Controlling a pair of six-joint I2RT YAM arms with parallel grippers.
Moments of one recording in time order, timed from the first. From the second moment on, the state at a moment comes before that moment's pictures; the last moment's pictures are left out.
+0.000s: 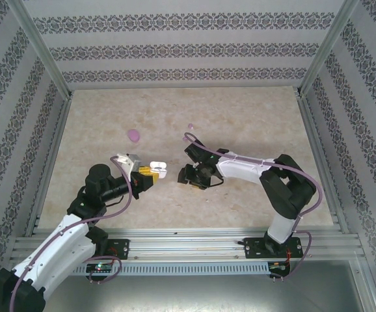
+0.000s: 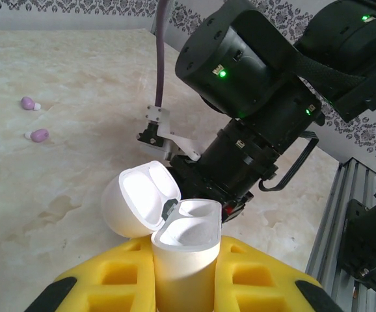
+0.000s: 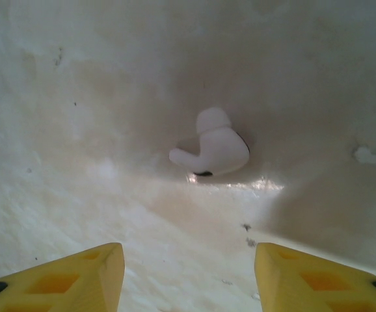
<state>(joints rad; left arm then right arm) -0.39 0.64 0.36 0.01 0.55 -0.21 0.76 1.76 1.06 -0.47 -0.28 0.97</state>
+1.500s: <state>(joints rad) -0.39 0.62 0.35 -0.03 0.53 -0.19 0.74 2.06 1.48 -0.76 -0.15 0.69</state>
